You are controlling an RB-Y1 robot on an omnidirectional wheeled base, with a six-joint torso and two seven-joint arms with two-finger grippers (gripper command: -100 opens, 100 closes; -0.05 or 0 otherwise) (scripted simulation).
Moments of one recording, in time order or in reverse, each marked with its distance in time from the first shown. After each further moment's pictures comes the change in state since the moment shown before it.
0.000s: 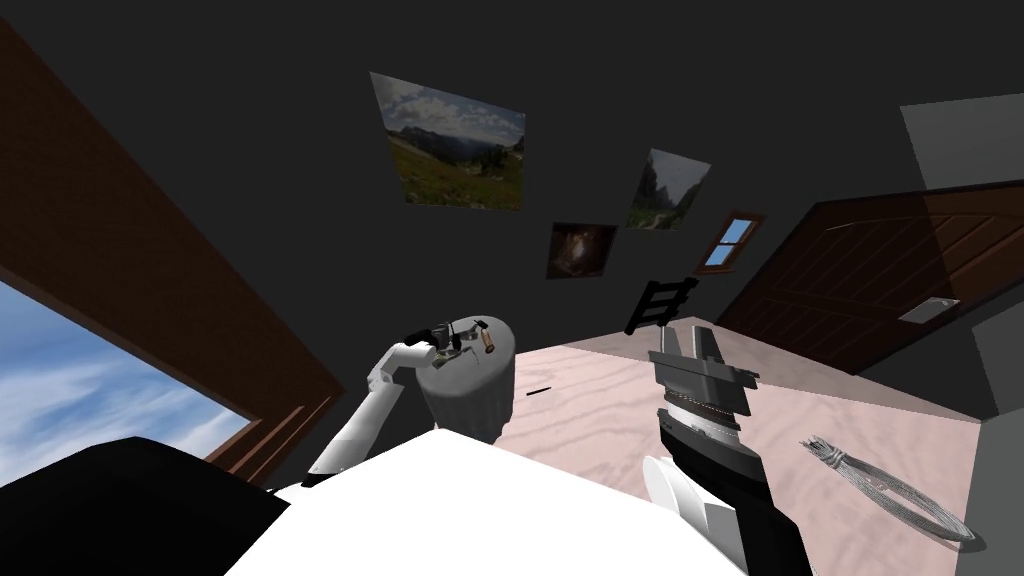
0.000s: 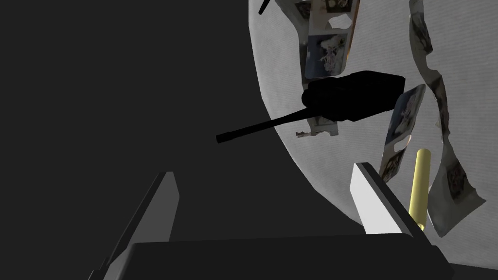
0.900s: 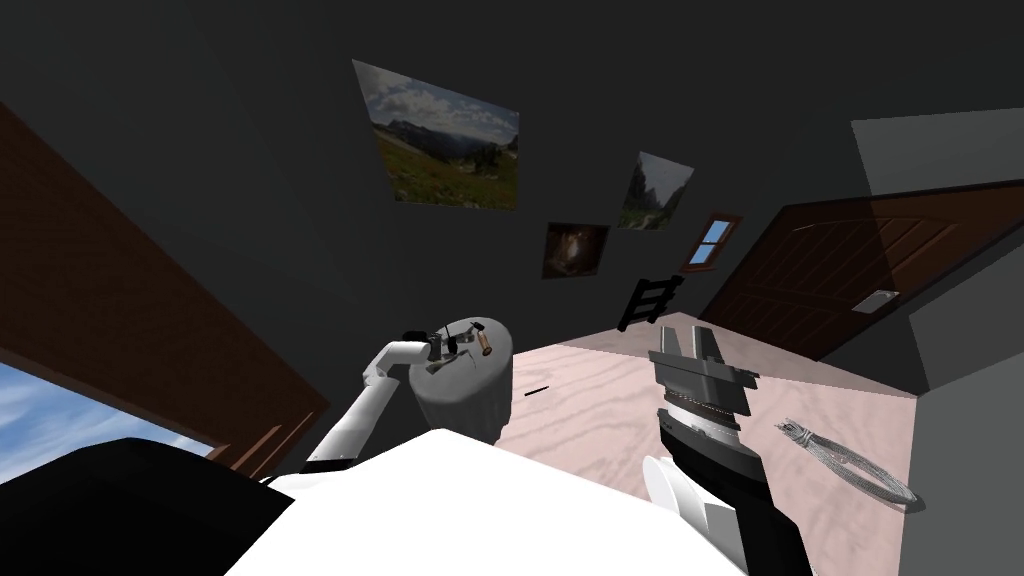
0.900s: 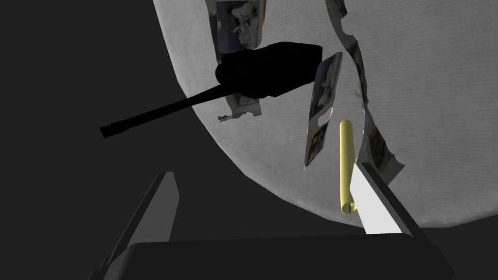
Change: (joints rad) left arm -0.034 0.051 0.042 0.118 0.048 0.225 0.026; right arm 0.000 0.000 0.000 0.000 0.000 0.000 0.000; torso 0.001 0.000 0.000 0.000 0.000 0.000
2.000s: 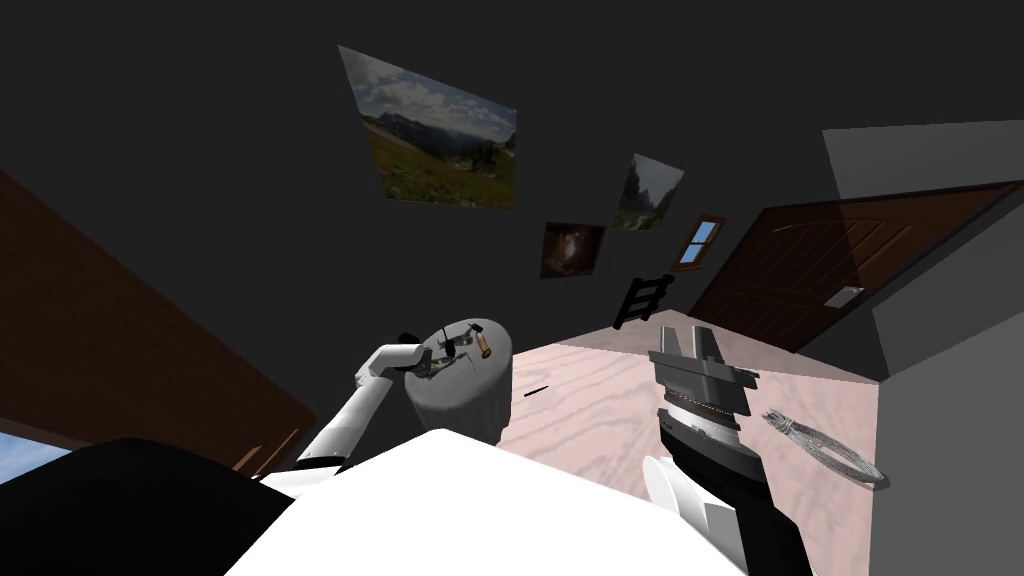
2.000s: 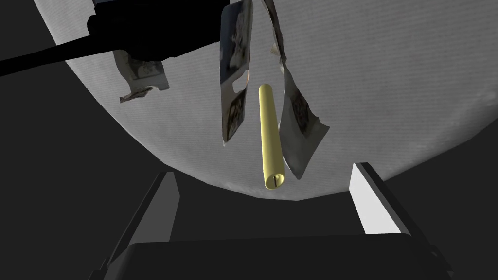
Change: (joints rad) left arm 0.000 0.044 0.031 0.114 0.052 0.195 0.009; right arm 0.000 0.000 0.000 0.000 0.000 0.000 0.000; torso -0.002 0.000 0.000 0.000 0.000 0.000
